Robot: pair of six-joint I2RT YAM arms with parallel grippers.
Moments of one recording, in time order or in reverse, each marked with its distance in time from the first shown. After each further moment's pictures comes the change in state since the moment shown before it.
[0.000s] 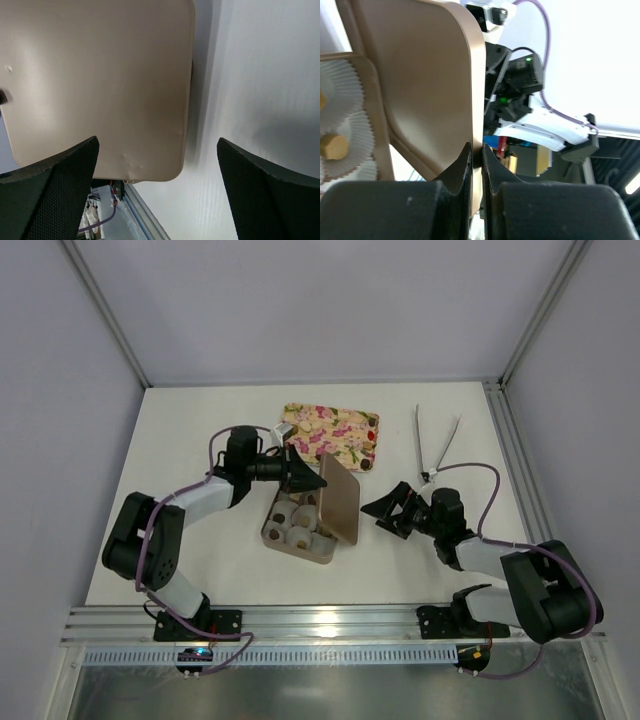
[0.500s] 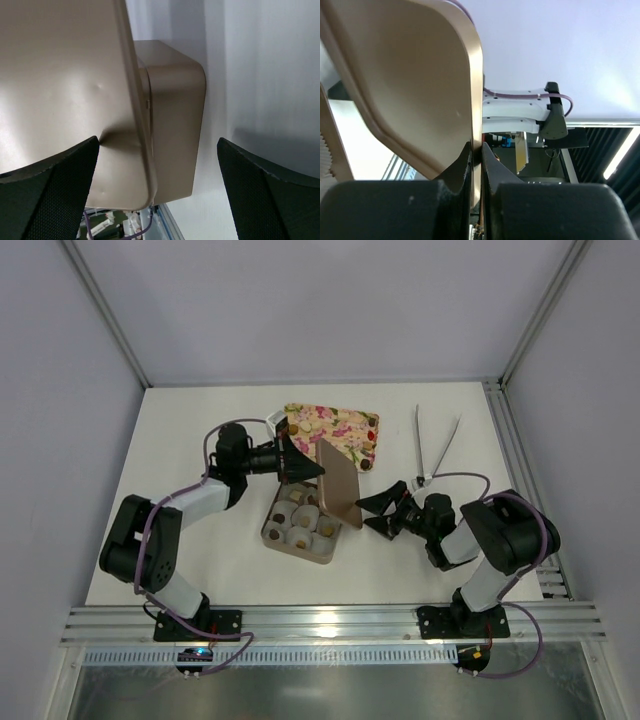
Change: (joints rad) left arm 0.026 -0.019 -0.029 0.301 0.045 -0.251; right arm 0.040 0.392 -0.032 0.574 0.001 0.262
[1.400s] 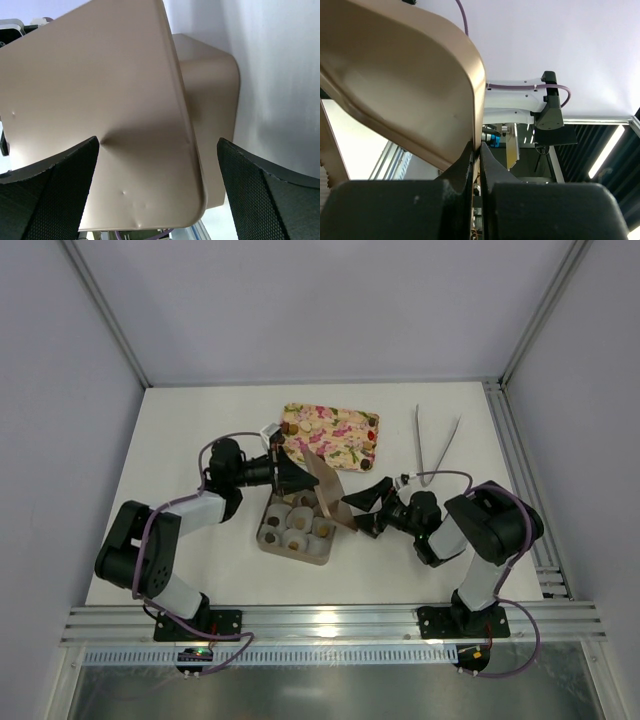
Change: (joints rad) left arm 0.019 -0.038 -0.134 0.172 0.016 -0.110; right arm 0.122 0.123 0.073 0.121 0.039 0.189
